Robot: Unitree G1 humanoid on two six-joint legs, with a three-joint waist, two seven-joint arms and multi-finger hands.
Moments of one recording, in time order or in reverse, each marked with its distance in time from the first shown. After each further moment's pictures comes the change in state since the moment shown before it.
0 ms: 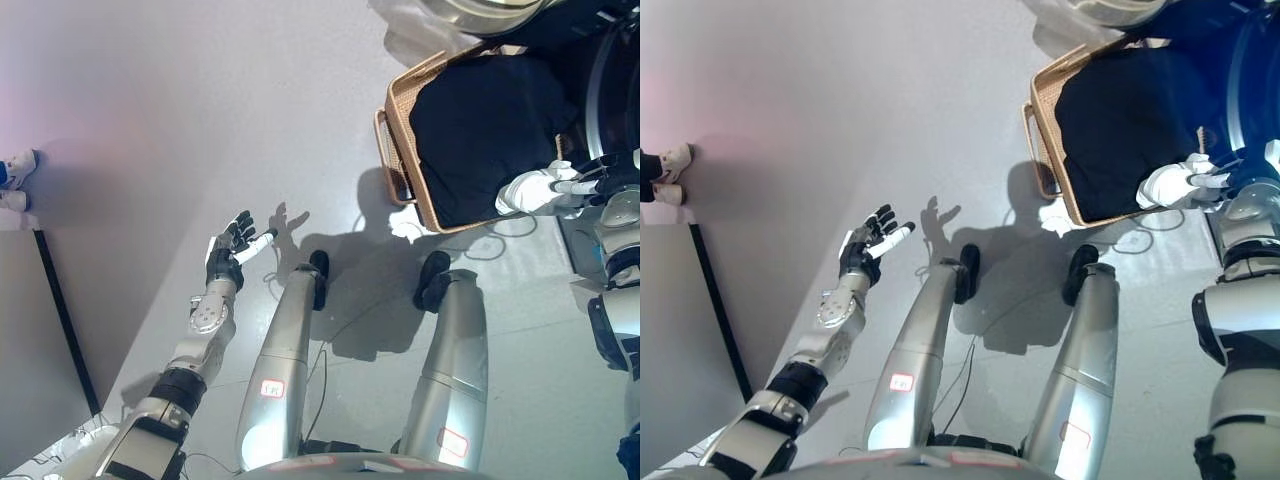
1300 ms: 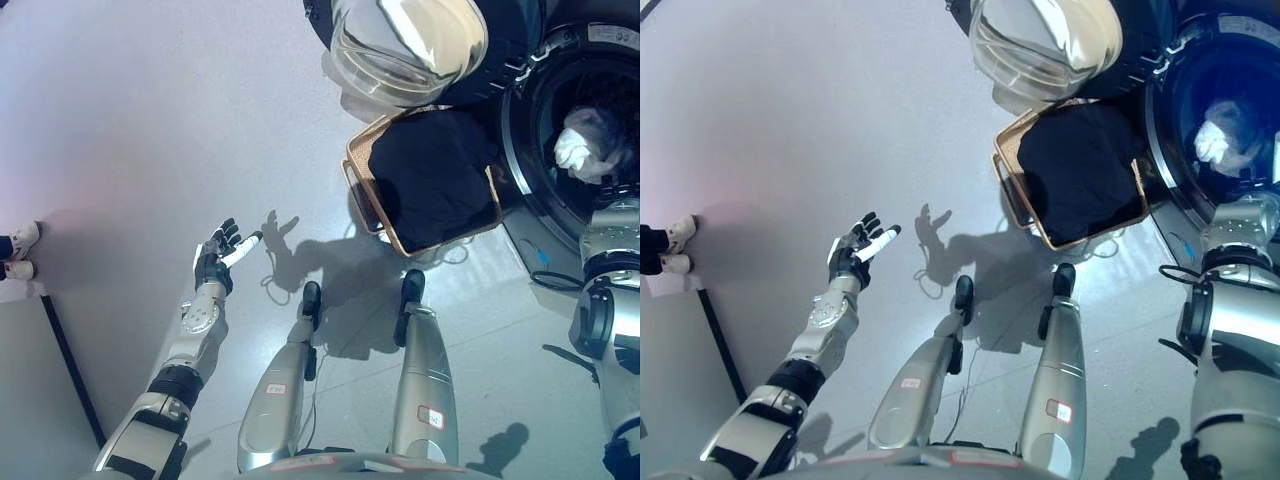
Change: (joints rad) left arm -0.026 -0.006 0.045 0.088 -0.039 -0.022 -0.001; right arm 0.041 0.093 -0.608 -0.127 1.203 -0.213 -0.045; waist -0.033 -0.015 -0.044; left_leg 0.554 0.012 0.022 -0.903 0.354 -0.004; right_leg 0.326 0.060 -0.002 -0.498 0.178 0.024
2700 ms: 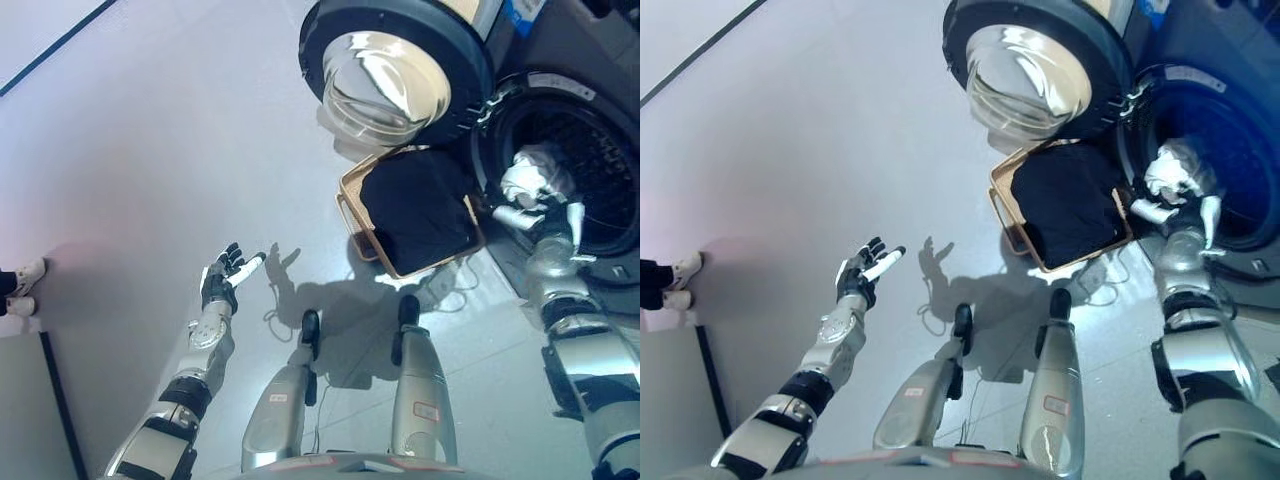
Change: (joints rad) left arm 0.010 -0.058 0.002 0.140 0.034 -0.008 0.000; right arm 0.316 0.141 0.478 -0.103 -1.038 0.133 -0.062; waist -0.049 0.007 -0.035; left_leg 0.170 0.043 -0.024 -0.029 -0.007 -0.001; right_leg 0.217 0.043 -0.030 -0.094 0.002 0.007
